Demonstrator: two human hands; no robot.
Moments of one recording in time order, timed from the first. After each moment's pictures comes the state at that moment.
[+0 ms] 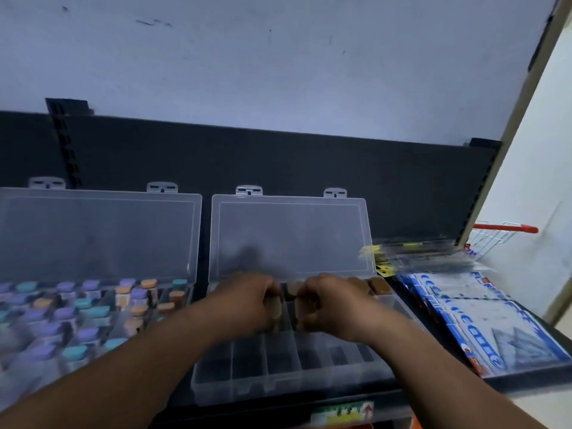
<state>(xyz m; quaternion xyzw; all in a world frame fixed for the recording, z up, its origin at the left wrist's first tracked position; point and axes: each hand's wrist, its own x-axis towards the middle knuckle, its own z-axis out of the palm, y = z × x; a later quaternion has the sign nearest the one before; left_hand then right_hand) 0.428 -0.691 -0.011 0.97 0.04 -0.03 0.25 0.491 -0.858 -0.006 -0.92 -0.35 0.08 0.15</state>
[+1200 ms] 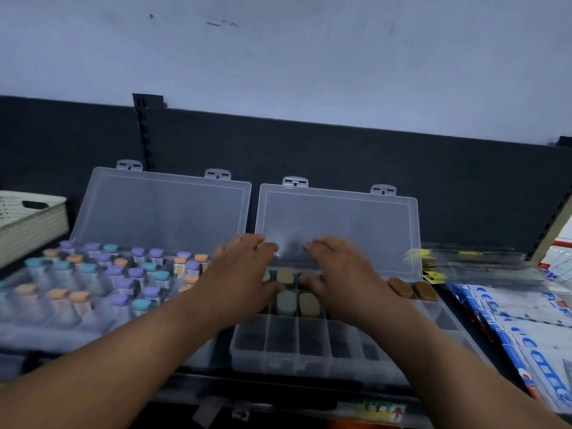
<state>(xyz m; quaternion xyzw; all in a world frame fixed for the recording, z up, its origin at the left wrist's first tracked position) 0.389 -0.663 -0.016 0.98 0.09 0.18 0.07 0.483 -0.820 -0.001 -0.90 -0.42 -0.06 0.12</state>
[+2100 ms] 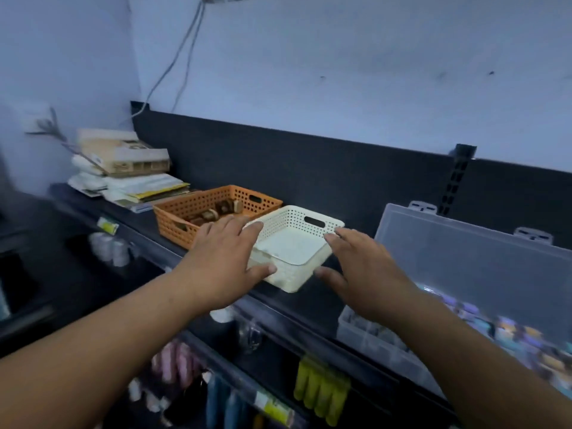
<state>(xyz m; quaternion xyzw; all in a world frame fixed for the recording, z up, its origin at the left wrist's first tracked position) 0.022 -0.330 0.017 0.91 0.37 0.19 -0.06 0.208 -0.447 0.028 -0.78 -0.61 -0.09 0.09</state>
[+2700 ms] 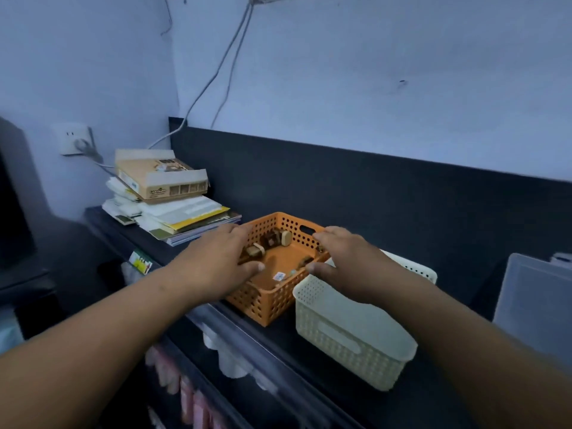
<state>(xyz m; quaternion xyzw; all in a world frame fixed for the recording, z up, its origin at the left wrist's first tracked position) -0.017 -0.145 0.037 0.89 0.43 0.17 0.04 0.185 -0.227 0.045 -0.74 -0.66 0.01 0.11</state>
